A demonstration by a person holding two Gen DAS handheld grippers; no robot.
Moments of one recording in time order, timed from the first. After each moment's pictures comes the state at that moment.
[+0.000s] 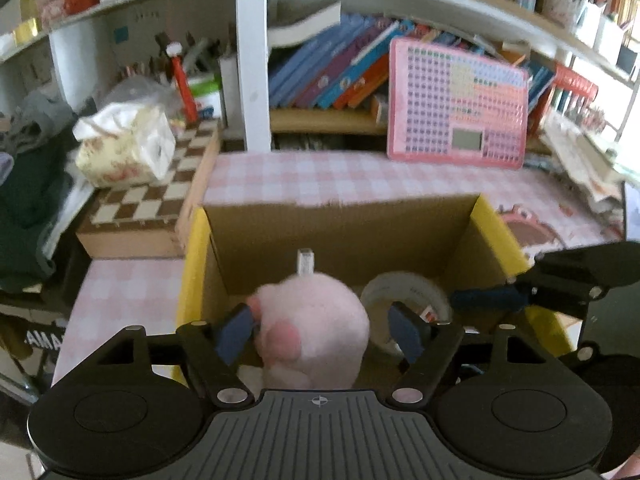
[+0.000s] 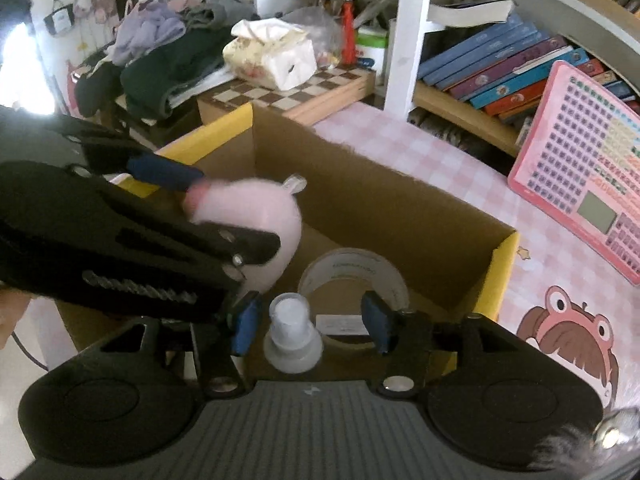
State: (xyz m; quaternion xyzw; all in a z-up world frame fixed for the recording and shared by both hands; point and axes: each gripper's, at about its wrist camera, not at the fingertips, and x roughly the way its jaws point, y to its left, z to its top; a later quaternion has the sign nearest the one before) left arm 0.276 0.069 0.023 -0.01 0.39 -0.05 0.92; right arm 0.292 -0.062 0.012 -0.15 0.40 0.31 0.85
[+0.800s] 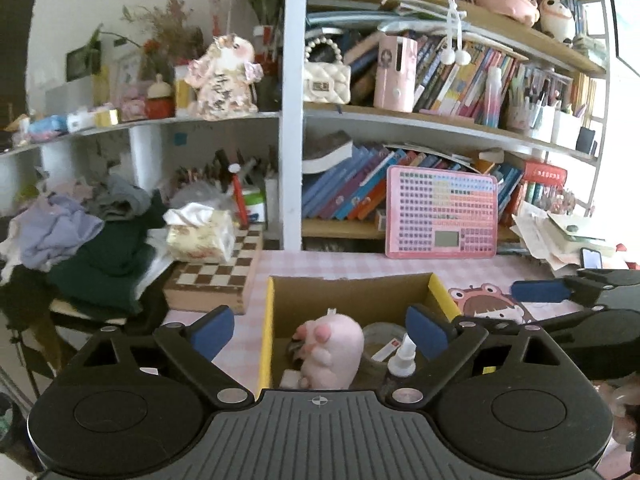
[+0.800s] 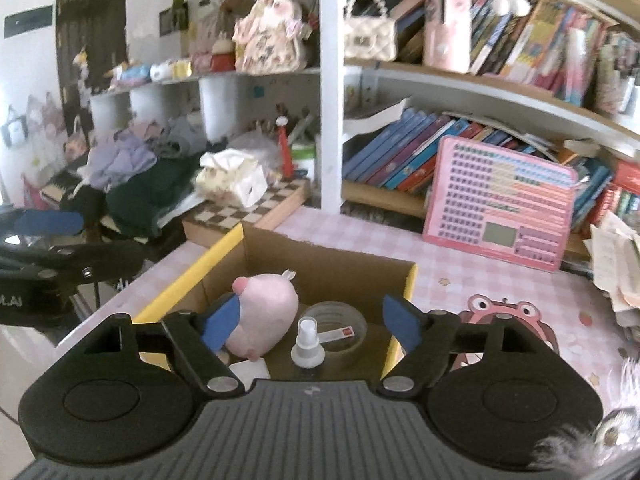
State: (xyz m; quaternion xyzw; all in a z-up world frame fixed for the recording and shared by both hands) left arm 0.117 0.089 0.110 -0.02 0.24 -0.02 0.97; right arm 0.170 -0.107 0.102 -0.06 0.27 0.22 0.94
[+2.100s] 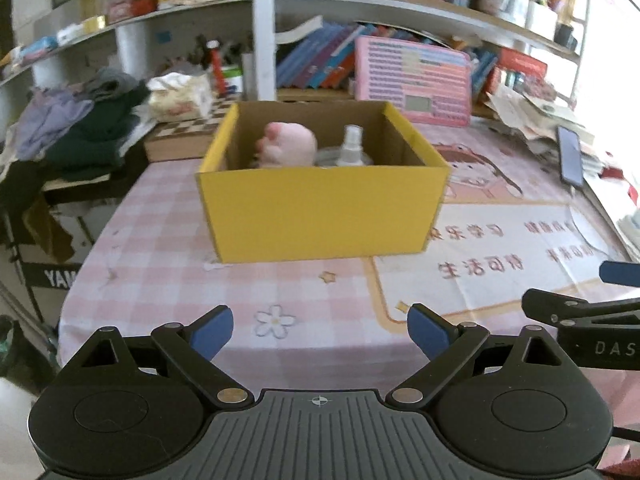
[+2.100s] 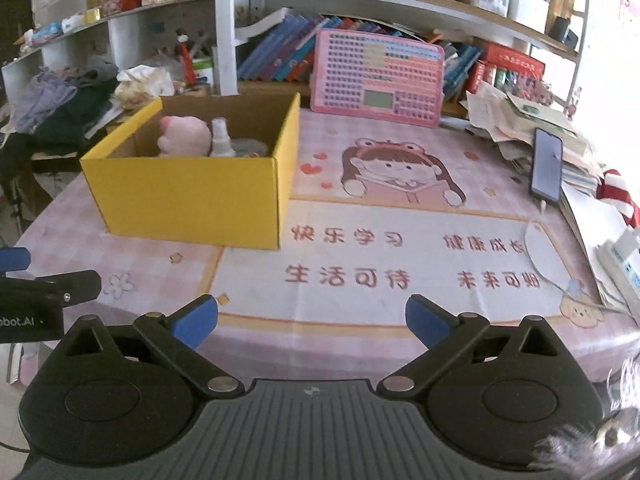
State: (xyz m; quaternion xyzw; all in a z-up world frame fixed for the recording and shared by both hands) left arm 0.020 0.030 0.016 0.00 0.37 -0.04 0.93; right arm 0.015 -0.166 0.024 -0.04 0.36 0.05 0.93
